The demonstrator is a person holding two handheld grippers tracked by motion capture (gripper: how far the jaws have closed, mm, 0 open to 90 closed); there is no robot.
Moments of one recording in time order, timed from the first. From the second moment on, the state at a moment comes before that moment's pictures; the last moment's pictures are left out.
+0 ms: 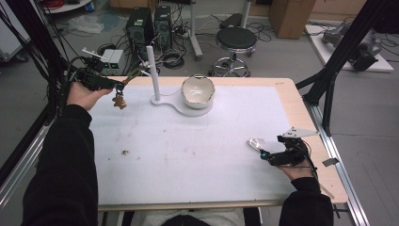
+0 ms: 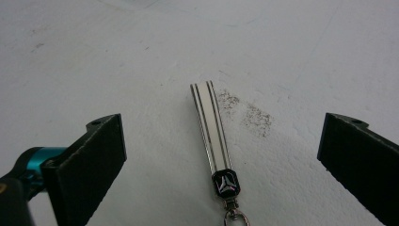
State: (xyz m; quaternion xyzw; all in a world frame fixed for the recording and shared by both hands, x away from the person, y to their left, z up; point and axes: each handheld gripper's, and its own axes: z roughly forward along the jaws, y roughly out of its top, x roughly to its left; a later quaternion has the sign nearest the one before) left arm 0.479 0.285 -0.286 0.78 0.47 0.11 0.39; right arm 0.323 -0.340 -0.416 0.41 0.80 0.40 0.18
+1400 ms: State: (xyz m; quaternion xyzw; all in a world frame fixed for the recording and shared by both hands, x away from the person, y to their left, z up) left arm 0.509 0.275 -0.316 0.77 0.49 0.09 0.40; right arm 0.324 -0.338 -0.417 0.41 0.81 0.39 0.18
